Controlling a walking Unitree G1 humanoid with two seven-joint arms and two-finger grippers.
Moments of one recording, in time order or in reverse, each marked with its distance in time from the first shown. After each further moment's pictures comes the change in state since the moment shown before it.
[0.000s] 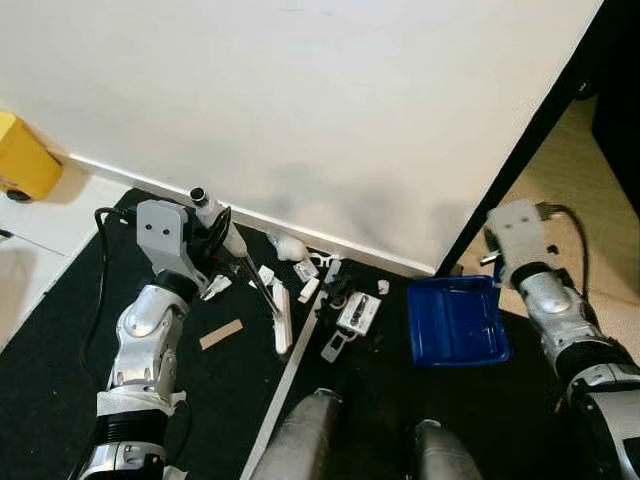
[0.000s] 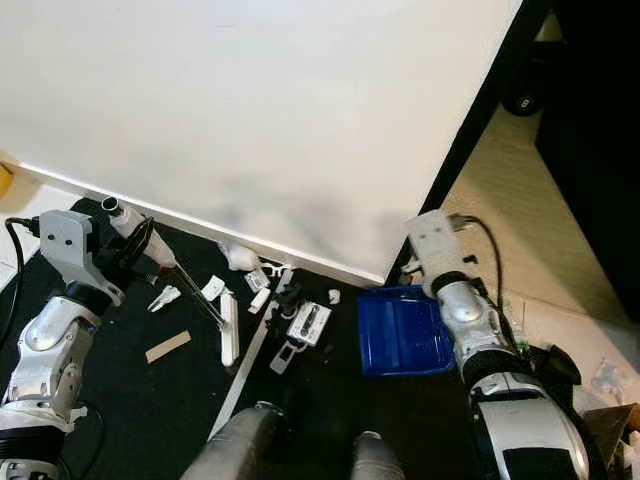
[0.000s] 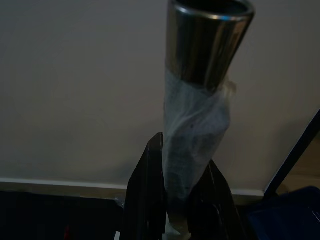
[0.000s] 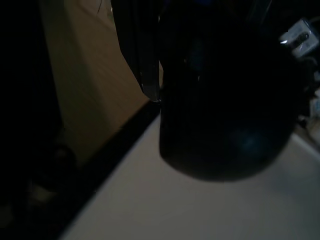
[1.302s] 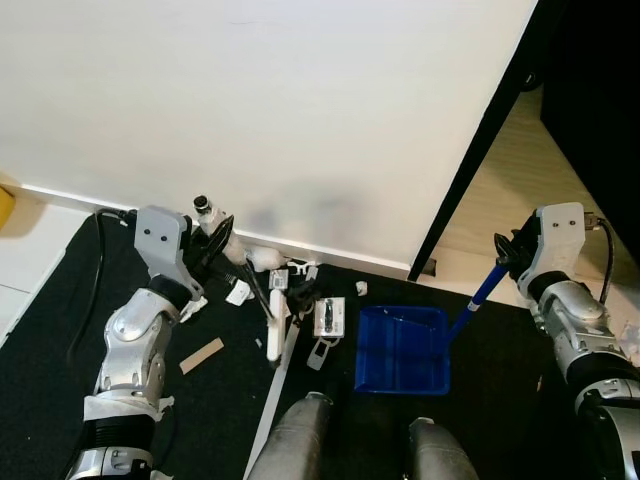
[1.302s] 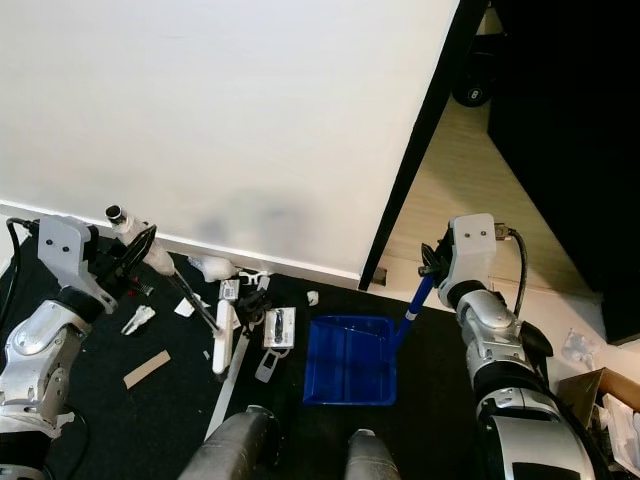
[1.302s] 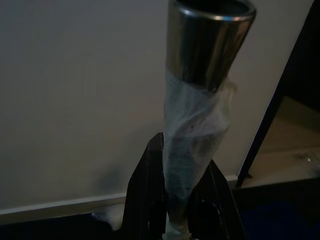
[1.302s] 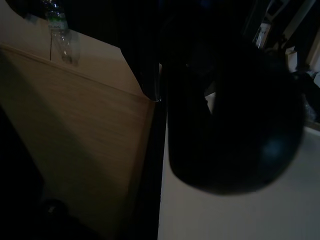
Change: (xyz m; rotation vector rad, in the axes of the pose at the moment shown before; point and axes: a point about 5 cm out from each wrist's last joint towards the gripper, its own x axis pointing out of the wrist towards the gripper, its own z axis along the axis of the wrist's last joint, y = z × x) left arm -0.015 0.010 -0.002 0.044 0.050 -0.103; right arm -0.011 0.001 -0.017 0.278 0.033 0.065
